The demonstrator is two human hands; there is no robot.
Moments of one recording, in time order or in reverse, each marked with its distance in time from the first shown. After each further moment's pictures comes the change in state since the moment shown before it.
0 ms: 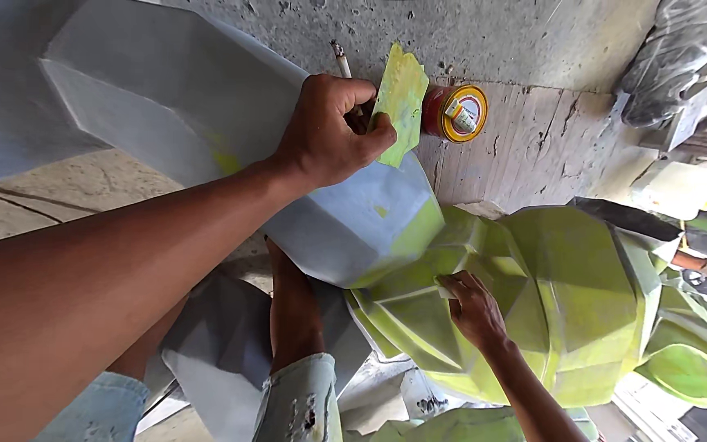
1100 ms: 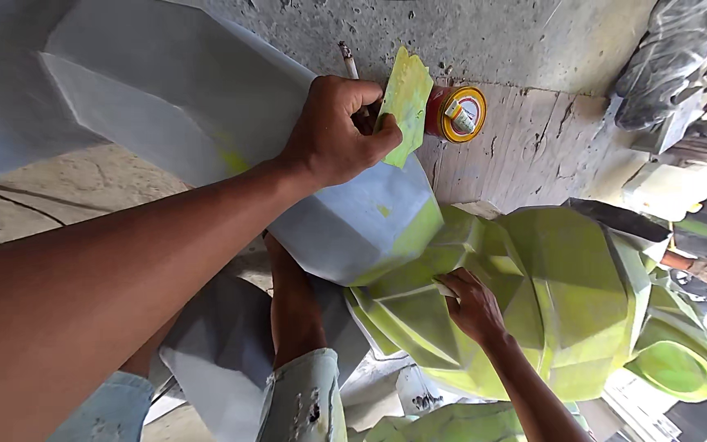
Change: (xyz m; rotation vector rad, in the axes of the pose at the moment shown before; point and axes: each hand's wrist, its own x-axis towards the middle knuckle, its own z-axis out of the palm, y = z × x) left_hand 0.000 -0.002 -0.001 -0.038 -0.003 -0.009; right_hand 0.007 -0.003 -0.008 0.032 -0.037 -0.002
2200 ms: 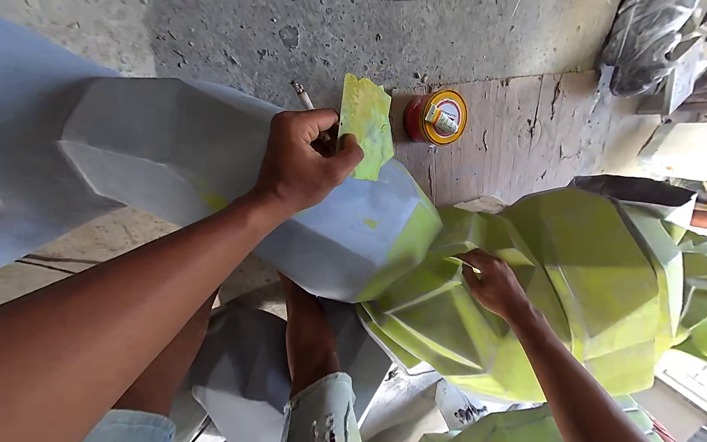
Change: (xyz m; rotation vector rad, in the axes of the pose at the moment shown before) left_hand 0.000 0.004 0.000 0.060 -0.004 0.007; right_hand 0.027 0.026 -0.024 0.198 0.086 0.090
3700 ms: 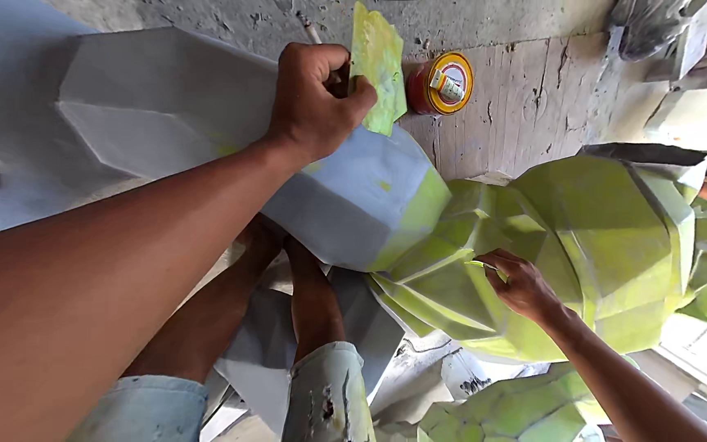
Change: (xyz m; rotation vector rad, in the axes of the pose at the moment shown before) left_hand 0.002 -0.004 -0.002 -0.004 -0.009 0.022; right_hand -0.074 0.005 0.012 -0.041 -0.021 -0.054
